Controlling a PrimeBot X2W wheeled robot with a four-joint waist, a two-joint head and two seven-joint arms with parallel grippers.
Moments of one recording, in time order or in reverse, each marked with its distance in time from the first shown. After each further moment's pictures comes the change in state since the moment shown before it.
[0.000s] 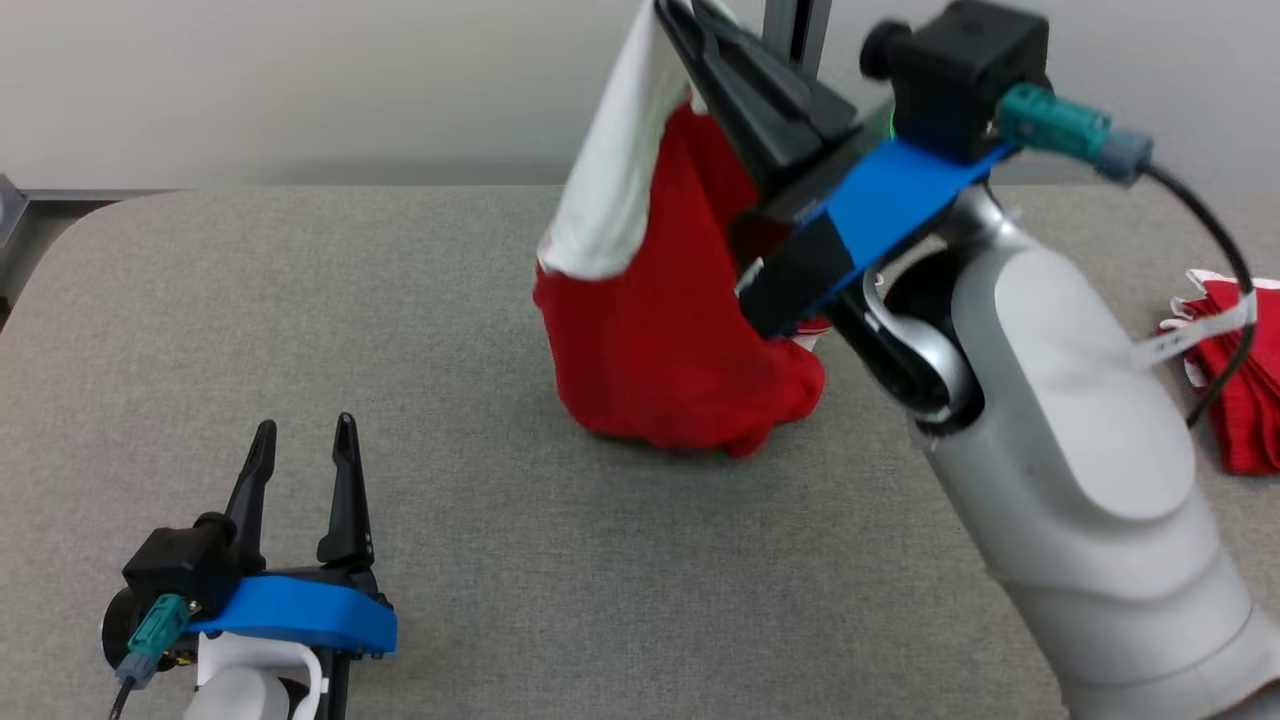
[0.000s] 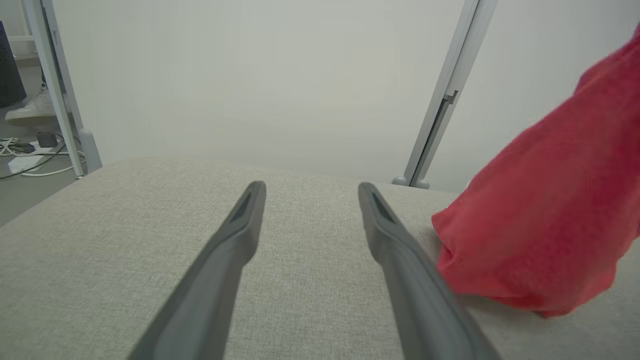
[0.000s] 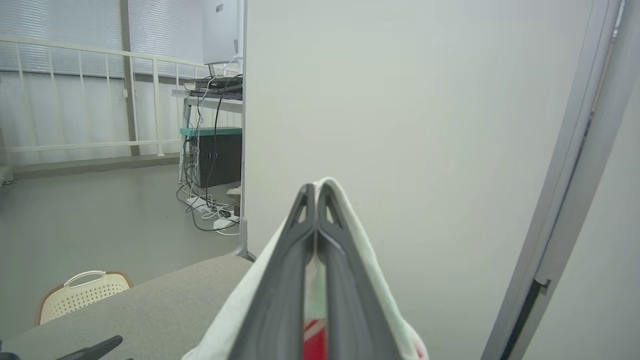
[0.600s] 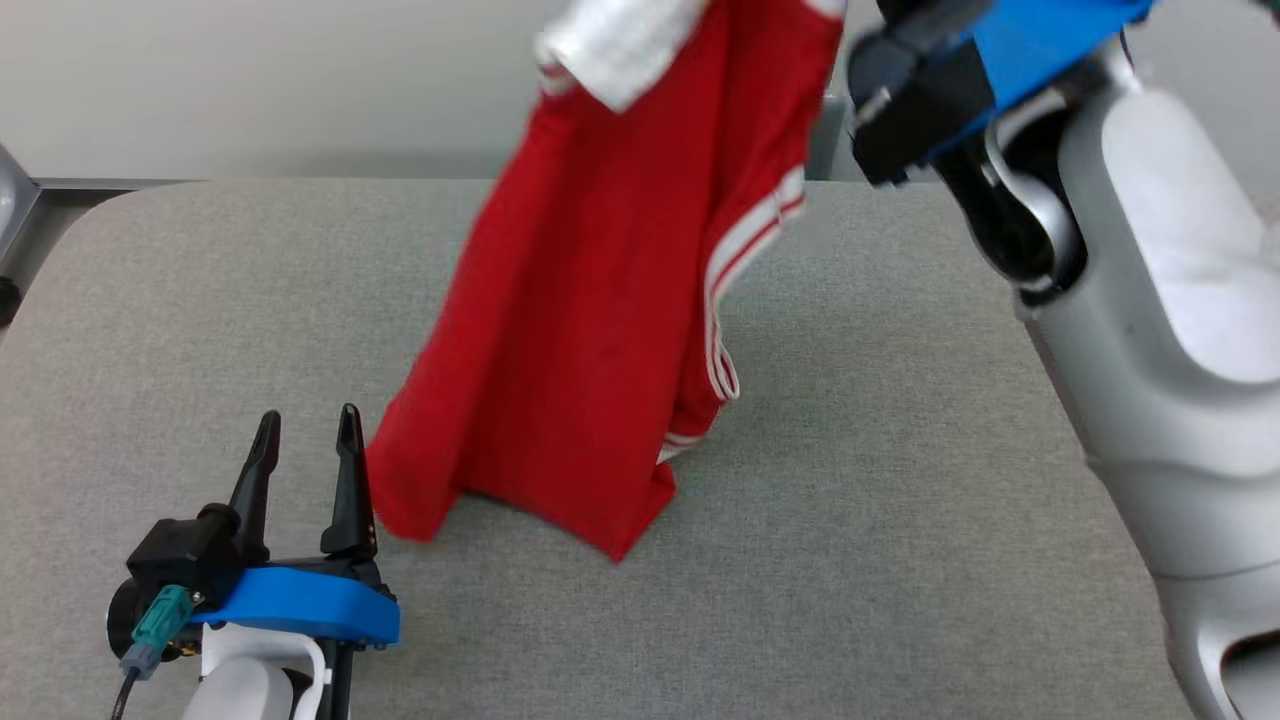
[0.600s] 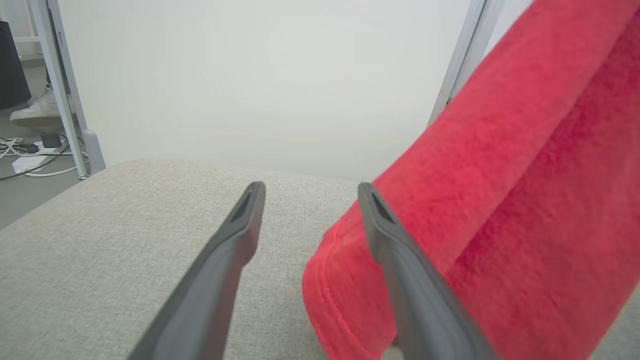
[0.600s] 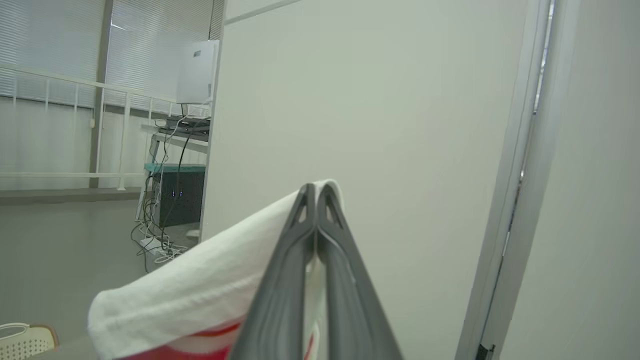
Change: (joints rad) left arm -0.026 -0.029 0.026 0.033 0.027 -0.031 -0.003; right arm -0.230 -0.119 0.006 0.229 0.071 0.000 -0.214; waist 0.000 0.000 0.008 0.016
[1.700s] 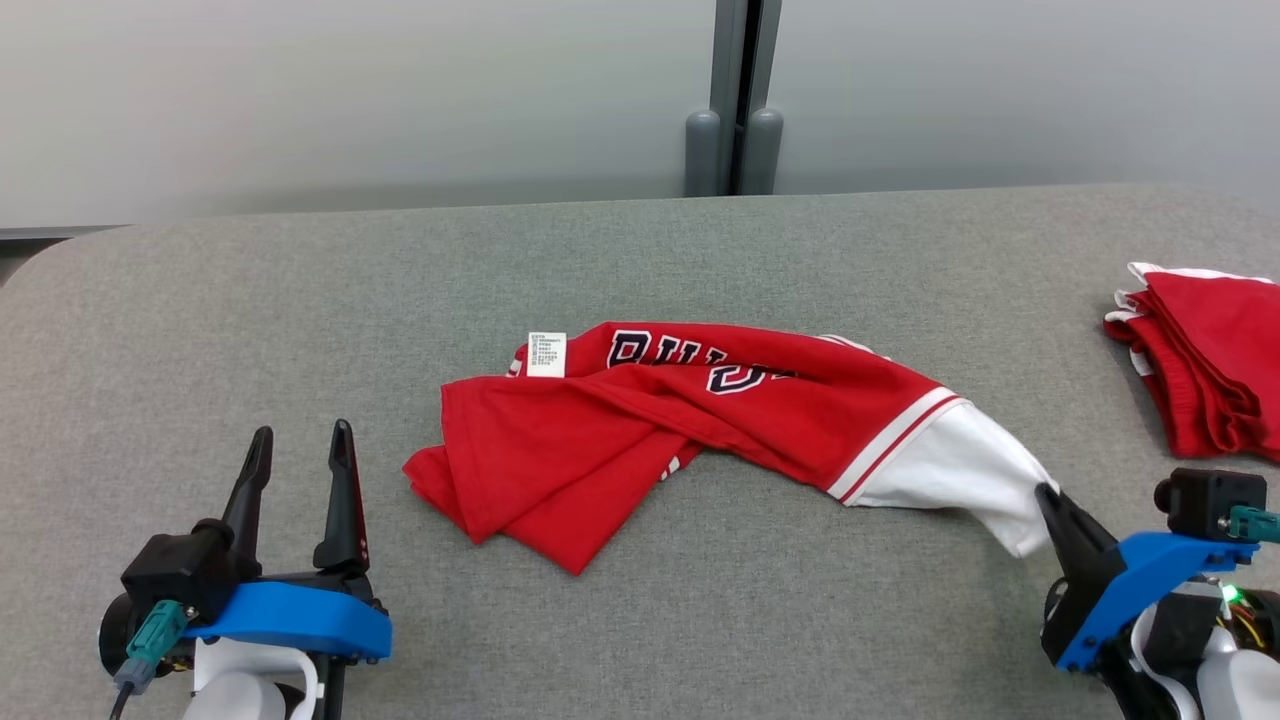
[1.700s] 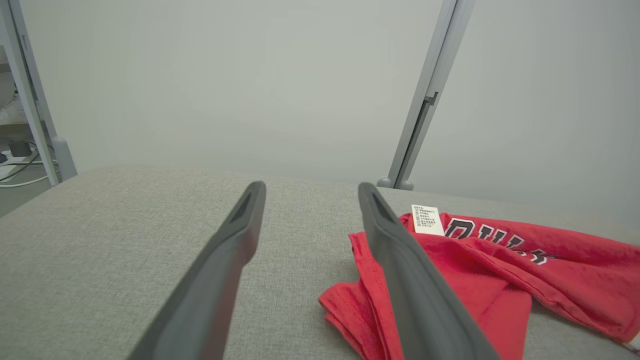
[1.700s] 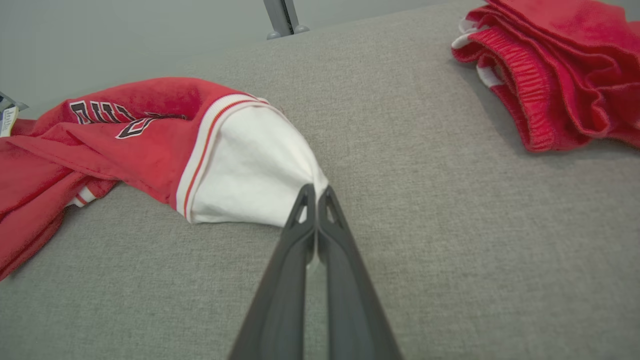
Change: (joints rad) left arm 0.026 -0.012 0.035 0.007 0.032 -0.022 0.000; right arm 0.926 0.037 -0.527 -0.099 -0.088 0.000 0.307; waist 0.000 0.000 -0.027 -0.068
